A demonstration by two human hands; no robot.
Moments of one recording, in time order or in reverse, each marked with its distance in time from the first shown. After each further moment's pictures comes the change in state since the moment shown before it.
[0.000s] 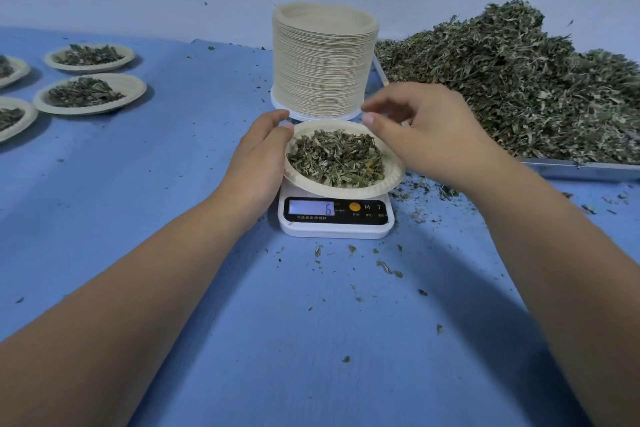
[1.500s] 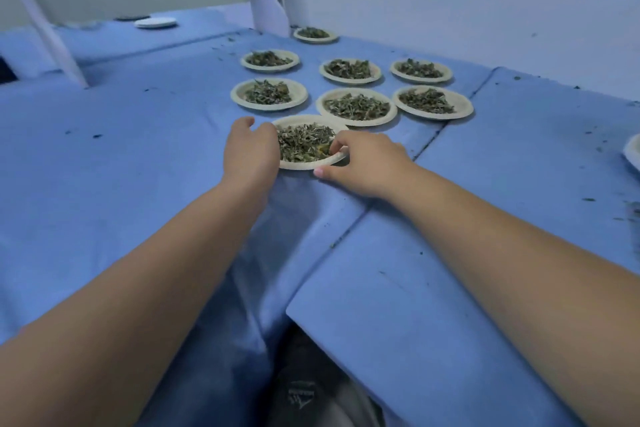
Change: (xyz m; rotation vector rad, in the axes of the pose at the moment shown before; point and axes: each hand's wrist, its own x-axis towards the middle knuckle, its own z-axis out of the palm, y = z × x) left_hand -0.126 -0.037 -0.364 0.073 0.988 -0.327; right_hand 0.038 -0.335 0.311 -0.029 -0.516 -0.467
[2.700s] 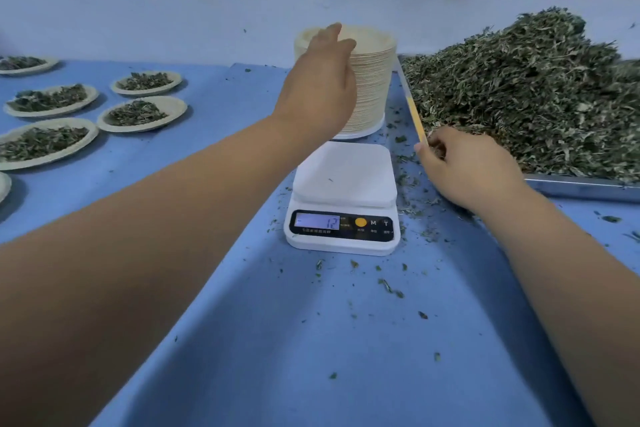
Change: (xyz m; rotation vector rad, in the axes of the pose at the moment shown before) left_hand -0.270 0.138 0.349 0.349 -0.610 1.231; right_hand -0.343 0.329 -0.187 -0.304 0.369 0.762
